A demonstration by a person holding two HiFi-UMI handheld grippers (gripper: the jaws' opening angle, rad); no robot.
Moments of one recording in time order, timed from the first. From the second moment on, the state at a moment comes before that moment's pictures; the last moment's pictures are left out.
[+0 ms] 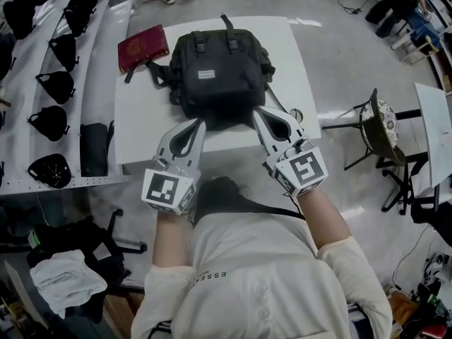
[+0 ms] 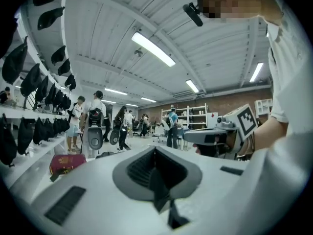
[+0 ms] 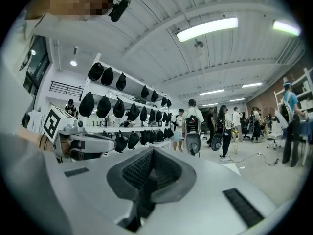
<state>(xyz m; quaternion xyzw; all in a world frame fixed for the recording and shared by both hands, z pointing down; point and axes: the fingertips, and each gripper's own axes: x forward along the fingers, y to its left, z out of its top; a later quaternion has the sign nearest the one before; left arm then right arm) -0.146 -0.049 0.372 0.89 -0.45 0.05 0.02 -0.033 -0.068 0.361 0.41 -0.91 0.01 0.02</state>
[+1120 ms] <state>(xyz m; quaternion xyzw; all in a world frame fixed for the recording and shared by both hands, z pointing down) -0.144 -0.067 0.325 0.91 -0.42 0.01 0.03 -0.027 -0.079 0.326 0.43 -0.90 -0.01 0.01</state>
